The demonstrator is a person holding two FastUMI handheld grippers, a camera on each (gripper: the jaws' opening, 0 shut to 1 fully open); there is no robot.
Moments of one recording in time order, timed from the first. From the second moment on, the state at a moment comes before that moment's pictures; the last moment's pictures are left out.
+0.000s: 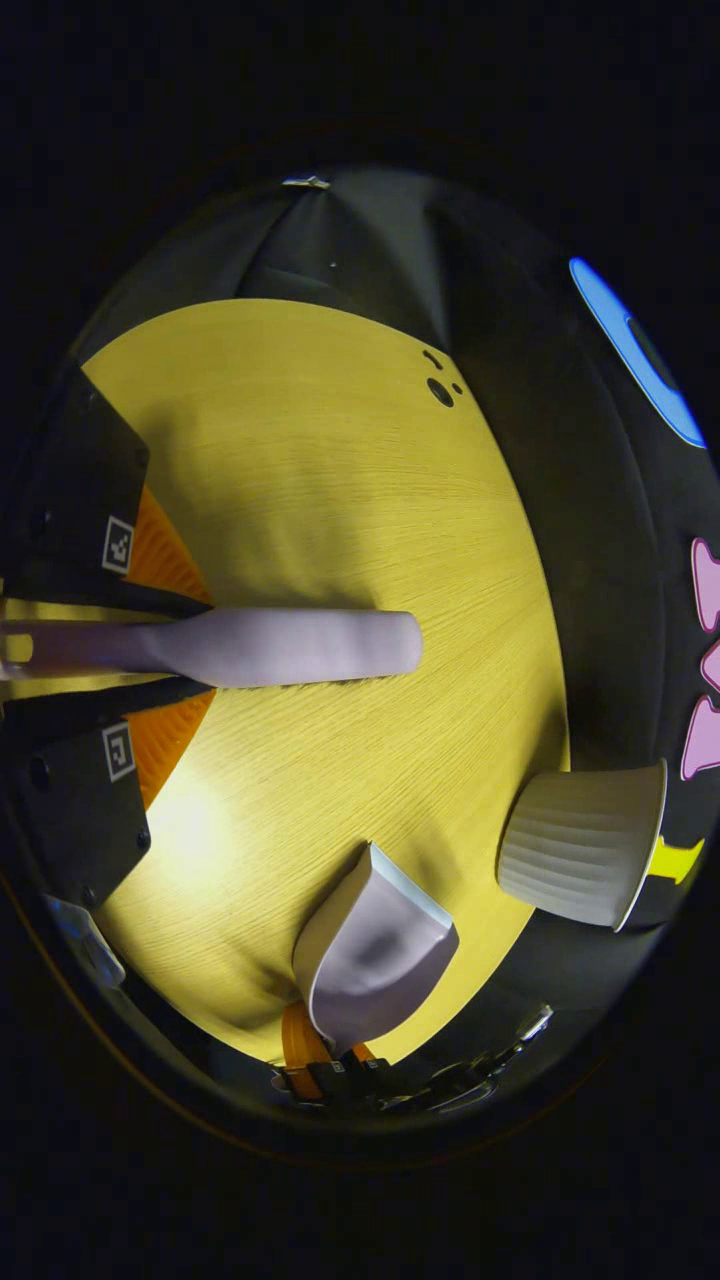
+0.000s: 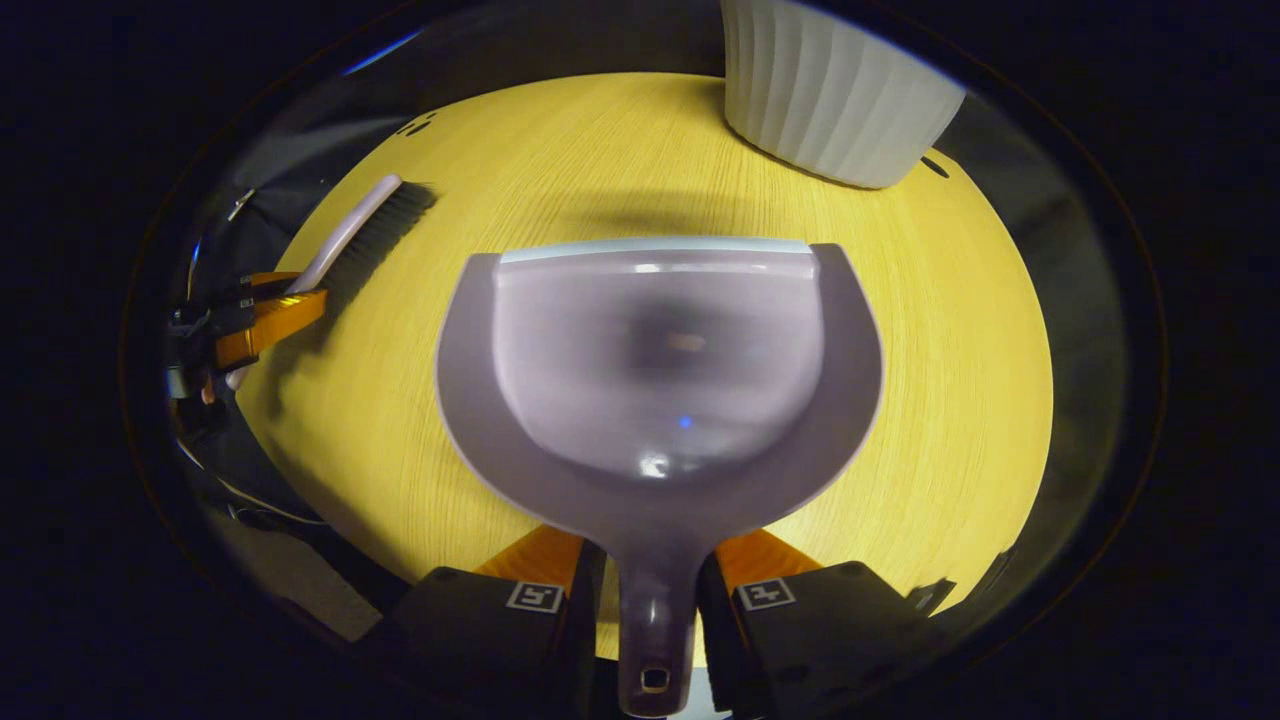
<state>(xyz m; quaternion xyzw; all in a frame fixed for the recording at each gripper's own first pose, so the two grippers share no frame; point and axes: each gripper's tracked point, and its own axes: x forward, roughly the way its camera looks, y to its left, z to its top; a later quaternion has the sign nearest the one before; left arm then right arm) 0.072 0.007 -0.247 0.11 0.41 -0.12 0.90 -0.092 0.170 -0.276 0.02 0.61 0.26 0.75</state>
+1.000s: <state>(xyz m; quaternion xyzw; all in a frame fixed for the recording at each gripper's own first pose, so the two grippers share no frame) 0.082 -0.045 -0.032 0.03 0.12 -0.16 0.98 -0.004 0.113 -0.015 0.08 0.27 0.21 0.94</state>
